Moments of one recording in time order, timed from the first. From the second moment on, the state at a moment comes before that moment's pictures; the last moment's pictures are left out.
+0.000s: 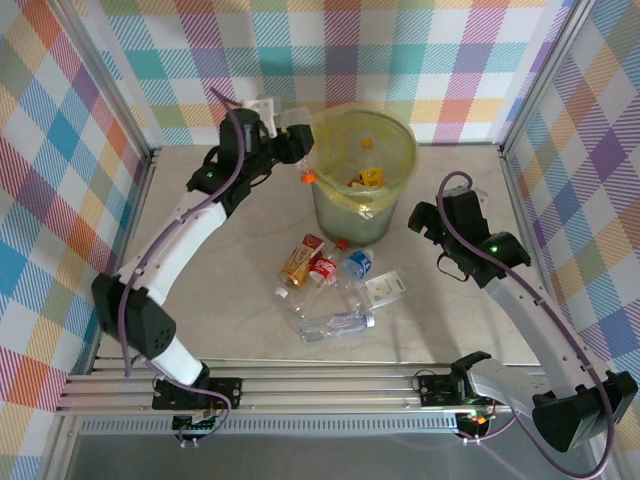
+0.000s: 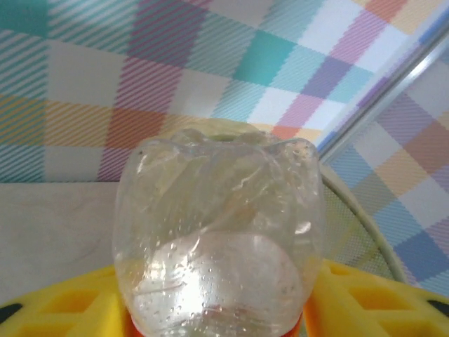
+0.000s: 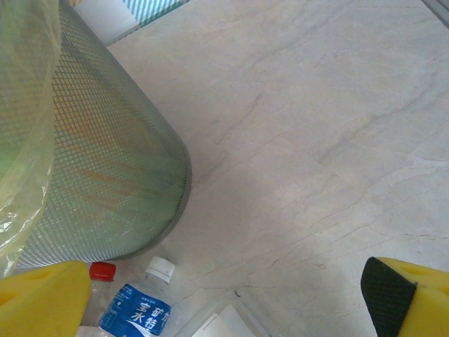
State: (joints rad) left arm -0.46 1.65 1.68 -0.29 0.11 -0.44; right arm 0.42 1.06 1.12 -0.84 0.36 0.72
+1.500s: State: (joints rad) left arm -0.52 2.17 2.35 -0.58 0.25 -0.26; right arm 0.42 1.09 0.99 -0.97 0.30 0.92
